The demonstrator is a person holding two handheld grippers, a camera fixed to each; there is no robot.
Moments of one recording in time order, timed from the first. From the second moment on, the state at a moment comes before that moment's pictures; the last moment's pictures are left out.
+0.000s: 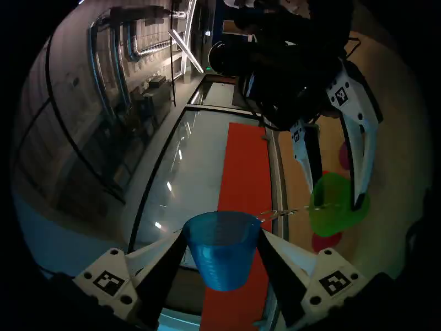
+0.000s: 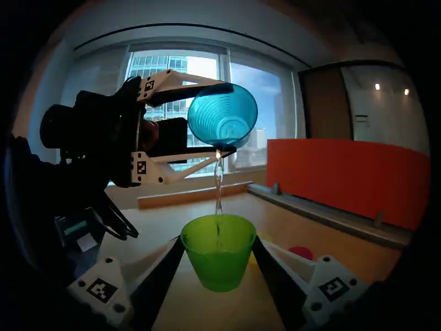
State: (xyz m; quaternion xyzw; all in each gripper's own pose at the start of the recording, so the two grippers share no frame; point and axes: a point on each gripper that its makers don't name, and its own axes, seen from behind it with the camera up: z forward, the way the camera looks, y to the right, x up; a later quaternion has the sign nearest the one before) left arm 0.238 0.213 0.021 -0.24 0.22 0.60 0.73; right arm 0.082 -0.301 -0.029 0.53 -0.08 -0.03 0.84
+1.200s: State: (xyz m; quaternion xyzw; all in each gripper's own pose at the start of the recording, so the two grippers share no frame) left arm 0.240 0.218 0.011 -0.22 0.24 0.67 0.67; right arm 0.084 -0.300 -0.029 0.53 -0.07 -0.03 0.84
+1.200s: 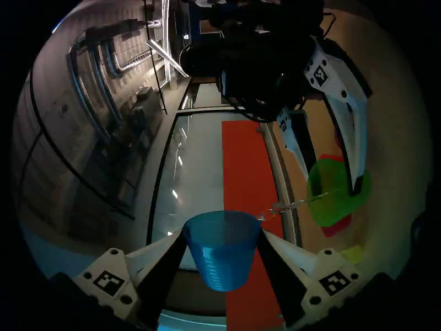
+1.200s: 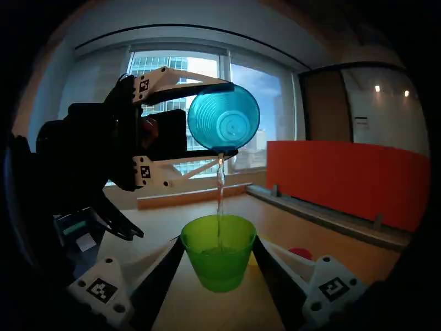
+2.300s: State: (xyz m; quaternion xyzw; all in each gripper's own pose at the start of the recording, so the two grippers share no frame) left arm 0.251 0.222 0.013 -0.20 0.26 0.69 0.65; right arm 0.086 -0.301 -0.027 0.53 -0.07 -0.03 0.85
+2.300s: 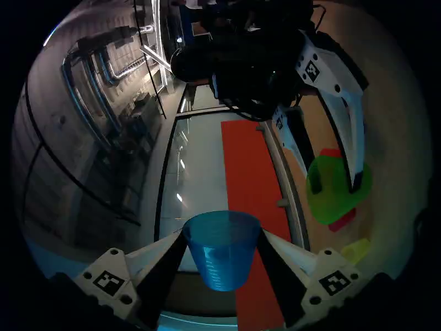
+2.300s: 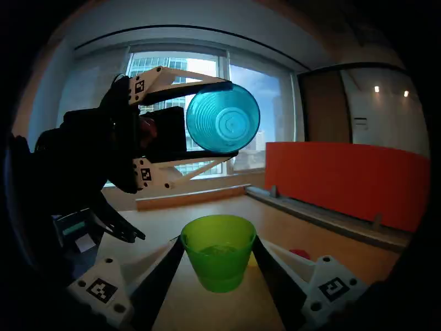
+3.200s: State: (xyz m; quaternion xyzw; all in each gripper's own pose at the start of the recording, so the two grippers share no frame) left arm 0.246 0.215 0.018 -0.23 0.23 0.59 0.74; right arm 0.089 -0.299 -0.024 0.52 -0.06 -0.03 0.85
